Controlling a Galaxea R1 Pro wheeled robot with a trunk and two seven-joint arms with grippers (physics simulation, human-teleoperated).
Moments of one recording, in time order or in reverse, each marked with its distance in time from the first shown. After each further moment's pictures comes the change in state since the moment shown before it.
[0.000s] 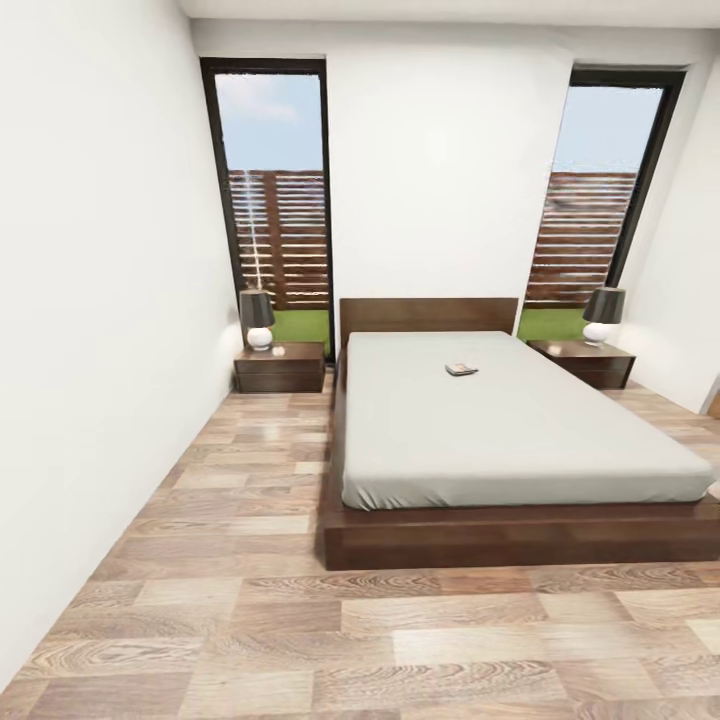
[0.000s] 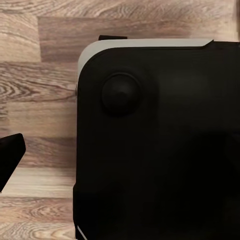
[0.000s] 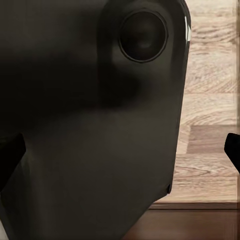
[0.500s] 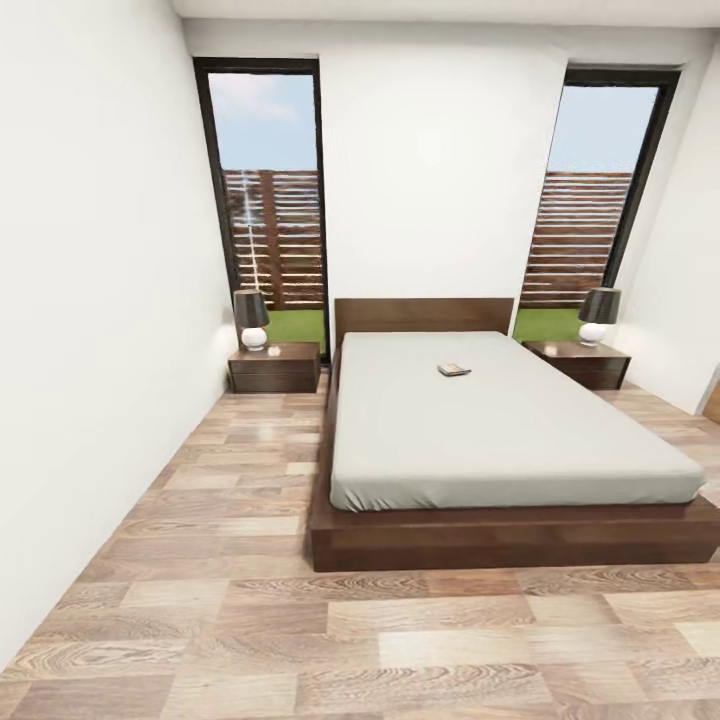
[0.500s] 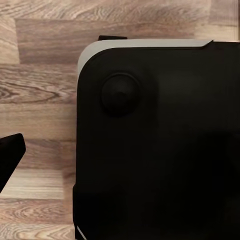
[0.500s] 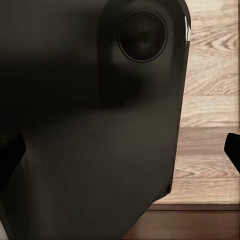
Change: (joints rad) left arm 0.000 0.000 0.000 0.000 0.000 -0.001 0.000; right arm 0.000 0.000 0.000 0.000 0.000 0.000 0.000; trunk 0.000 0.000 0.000
